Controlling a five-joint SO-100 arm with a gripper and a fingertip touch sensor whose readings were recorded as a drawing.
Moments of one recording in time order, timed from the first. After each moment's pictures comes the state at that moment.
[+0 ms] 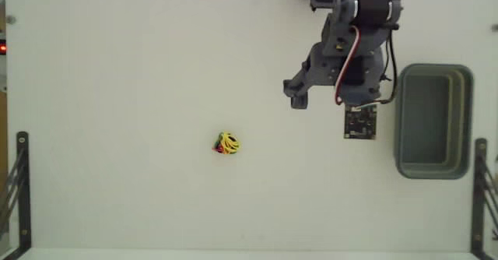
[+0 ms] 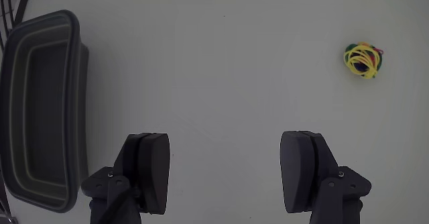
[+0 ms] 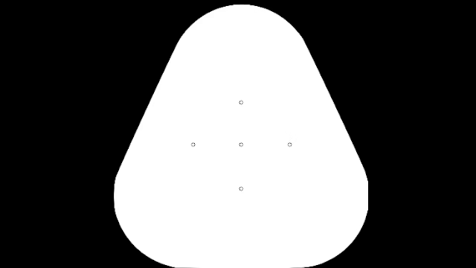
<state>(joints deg) -0.3 140.3 114.3 81.8 -0.3</state>
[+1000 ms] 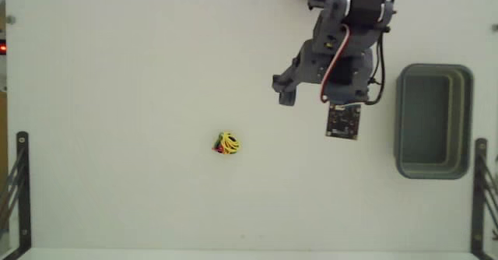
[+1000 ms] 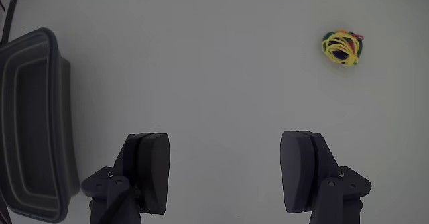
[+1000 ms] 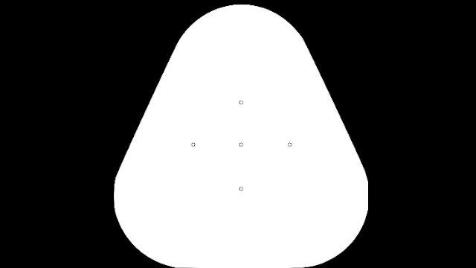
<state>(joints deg) 5.5 140.3 114.3 81.8 -0.3</state>
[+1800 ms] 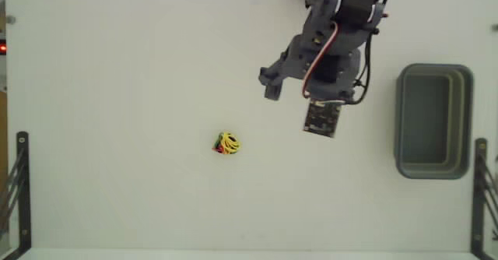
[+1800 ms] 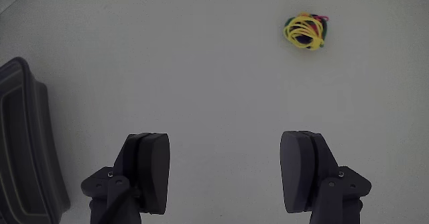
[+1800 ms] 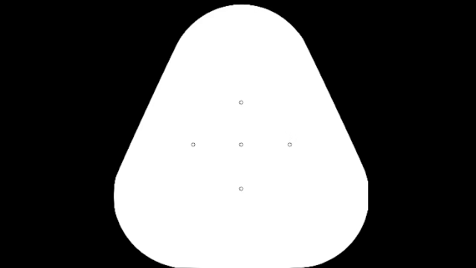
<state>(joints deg) 12.7 140.3 114.3 81.8 -0.3</state>
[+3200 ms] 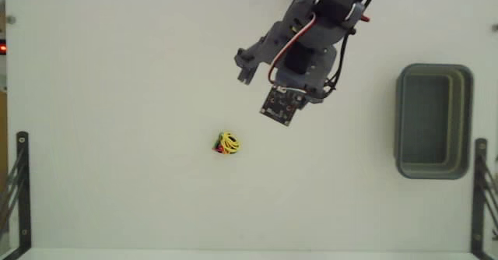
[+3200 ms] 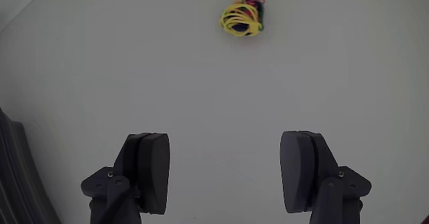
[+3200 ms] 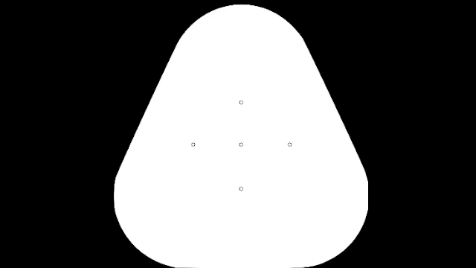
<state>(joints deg) 24.3 140.3 114.3 81.8 -0.3</state>
